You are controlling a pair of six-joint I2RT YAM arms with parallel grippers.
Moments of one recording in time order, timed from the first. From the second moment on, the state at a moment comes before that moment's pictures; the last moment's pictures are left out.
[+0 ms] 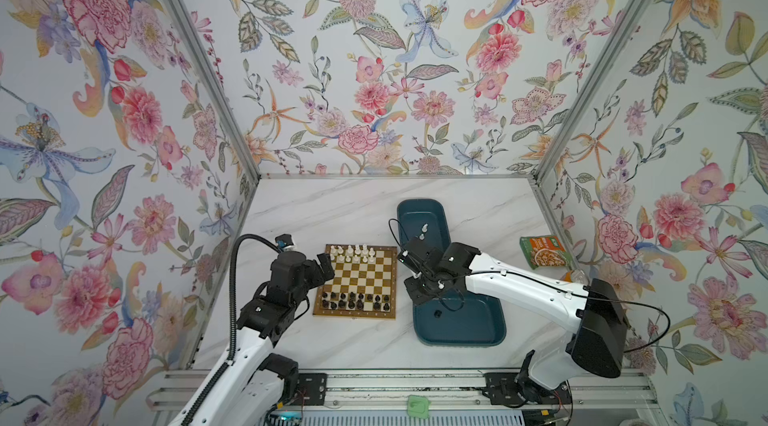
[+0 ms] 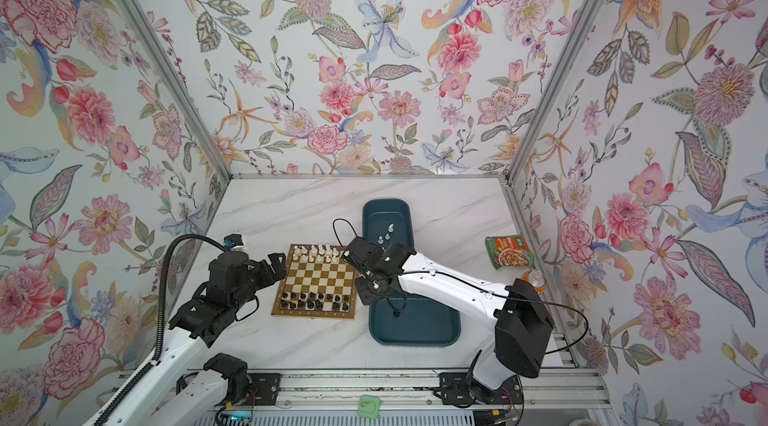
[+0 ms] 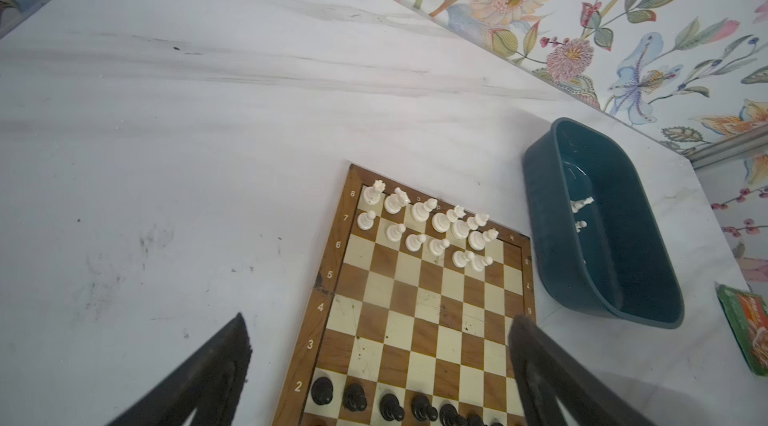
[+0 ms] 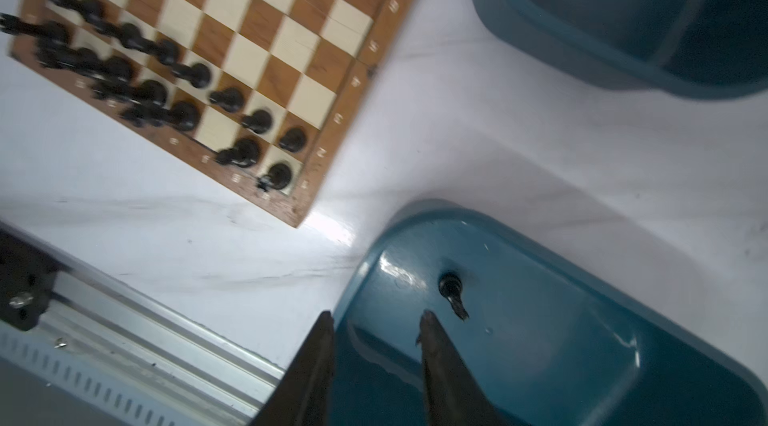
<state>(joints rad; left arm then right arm) -0.37 0.75 0.58 -0.42 -0.18 -0.58 0.99 1.54 1.21 -0.98 0.09 0.51</state>
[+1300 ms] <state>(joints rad) -0.67 0.88 0.61 -0.32 -0.27 -0.63 0.92 1.47 0.88 -0.79 0.03 0.51</state>
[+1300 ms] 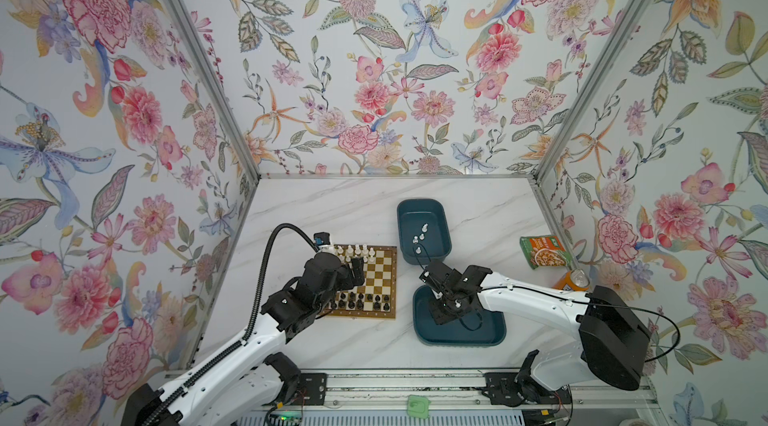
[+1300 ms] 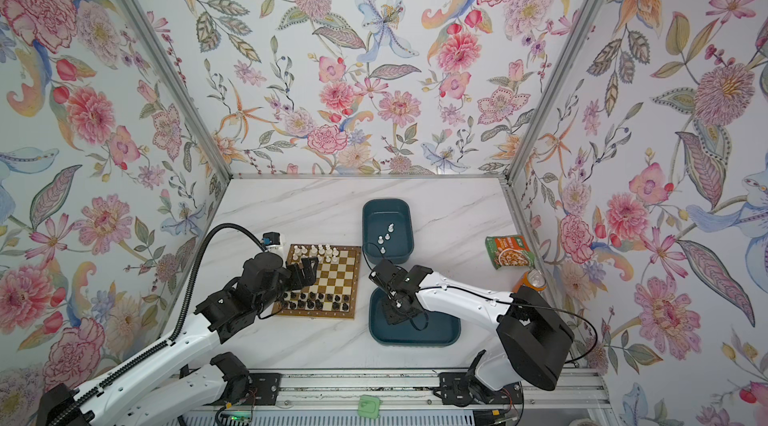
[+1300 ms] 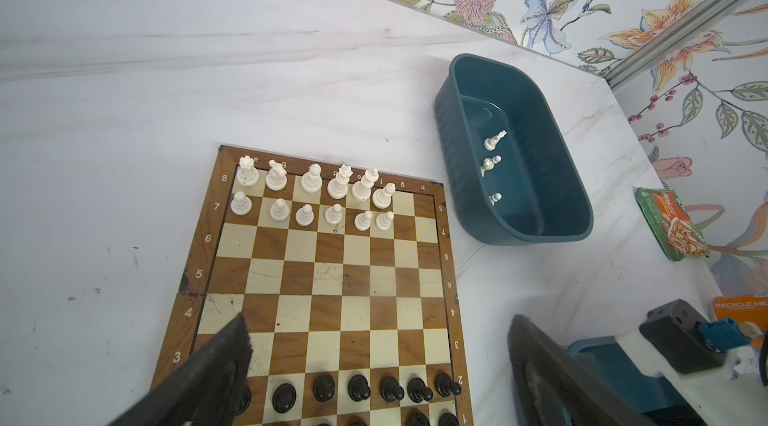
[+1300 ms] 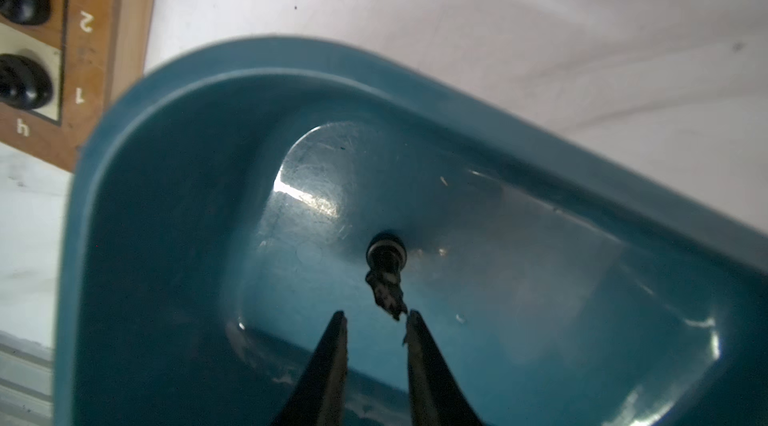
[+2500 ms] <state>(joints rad) -0.63 0.67 0.57 -0.46 -0.34 -0.66 0.97 1.51 1.17 -0.93 0.07 0.49</state>
